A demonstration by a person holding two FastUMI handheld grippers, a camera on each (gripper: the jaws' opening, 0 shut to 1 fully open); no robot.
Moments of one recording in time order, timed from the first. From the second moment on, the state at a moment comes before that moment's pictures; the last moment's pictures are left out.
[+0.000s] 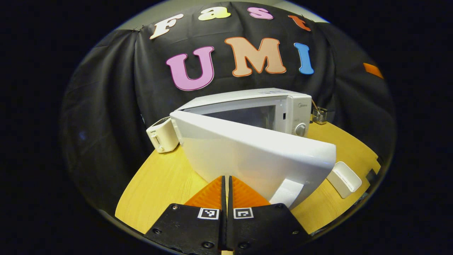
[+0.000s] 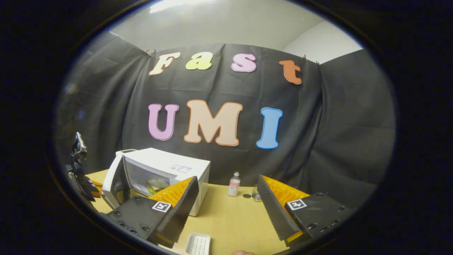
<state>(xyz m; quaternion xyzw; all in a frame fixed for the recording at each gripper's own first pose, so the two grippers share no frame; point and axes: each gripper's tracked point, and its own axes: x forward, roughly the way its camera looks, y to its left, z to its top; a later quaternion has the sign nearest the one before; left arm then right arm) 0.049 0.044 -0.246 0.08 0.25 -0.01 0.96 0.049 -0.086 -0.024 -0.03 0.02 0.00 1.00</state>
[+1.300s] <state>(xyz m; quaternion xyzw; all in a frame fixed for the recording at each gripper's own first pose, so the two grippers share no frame) 0.192 -0.054 -0.261 0.07 0.25 -0.06 0.96 0.027 -0.140 -0.016 -0.02 0.03 -0.03 1.00</state>
